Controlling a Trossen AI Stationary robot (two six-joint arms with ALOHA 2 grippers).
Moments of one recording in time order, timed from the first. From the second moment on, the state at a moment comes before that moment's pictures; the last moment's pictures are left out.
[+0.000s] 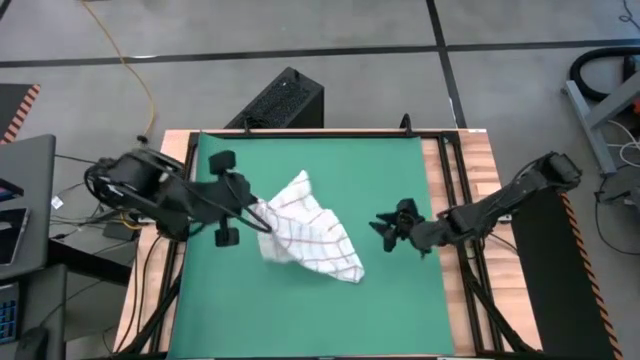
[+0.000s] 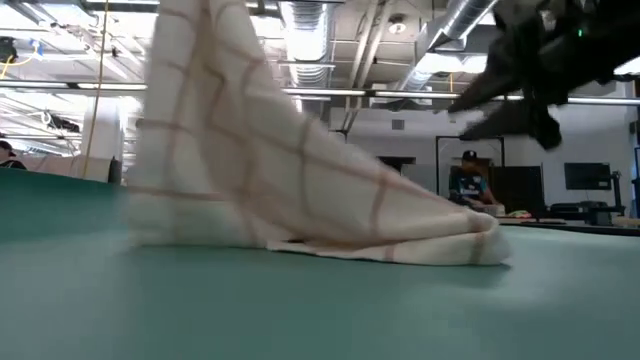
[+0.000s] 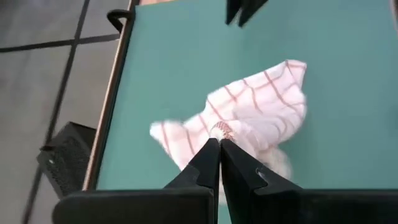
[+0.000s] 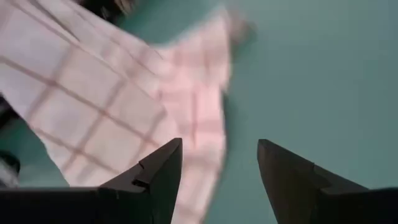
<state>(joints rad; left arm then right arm) -0.37 1.53 2.15 -1.56 -0.49 -0.22 0.39 1.09 0.44 0.07 0.69 1.03</state>
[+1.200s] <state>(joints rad) -0.41 1.60 2.09 -1.57 -0.46 -0.30 -0.03 1.74 0.91 0.09 0.00 0.18</state>
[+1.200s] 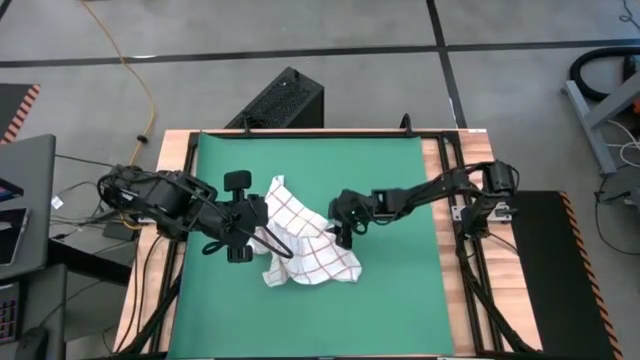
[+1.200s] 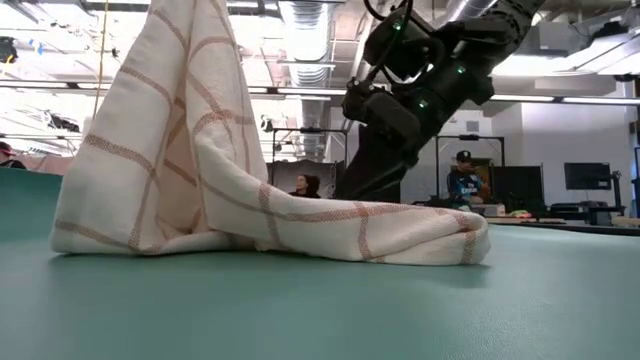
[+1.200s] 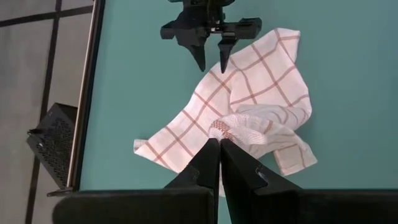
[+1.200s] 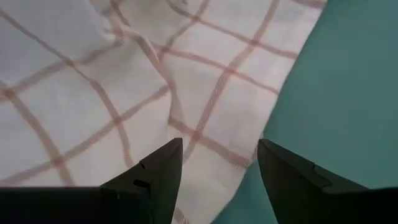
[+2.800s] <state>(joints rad) -0.39 1.54 2.09 -1.57 -0.81 -0.26 -0.16 1.46 1.26 -0.27 0.29 0.03</state>
